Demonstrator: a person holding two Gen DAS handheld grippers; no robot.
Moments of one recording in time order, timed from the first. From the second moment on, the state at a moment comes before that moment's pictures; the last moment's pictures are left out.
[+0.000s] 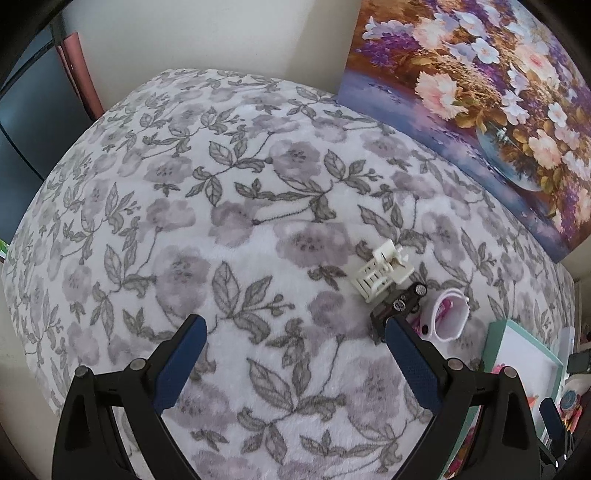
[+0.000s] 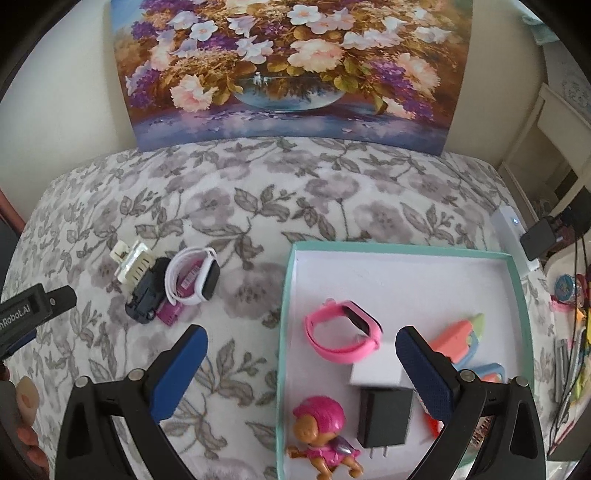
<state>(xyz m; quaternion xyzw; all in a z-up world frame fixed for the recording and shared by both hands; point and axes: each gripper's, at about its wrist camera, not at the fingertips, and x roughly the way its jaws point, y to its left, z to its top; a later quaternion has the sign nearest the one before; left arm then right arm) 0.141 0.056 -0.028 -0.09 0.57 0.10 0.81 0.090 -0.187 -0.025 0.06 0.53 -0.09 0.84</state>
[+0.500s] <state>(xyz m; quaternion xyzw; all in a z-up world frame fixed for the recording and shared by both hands) 0.162 0.066 -0.046 -0.11 0.57 0.12 0.81 0.136 -0.149 -0.045 0.08 0.52 -0.04 0.85</state>
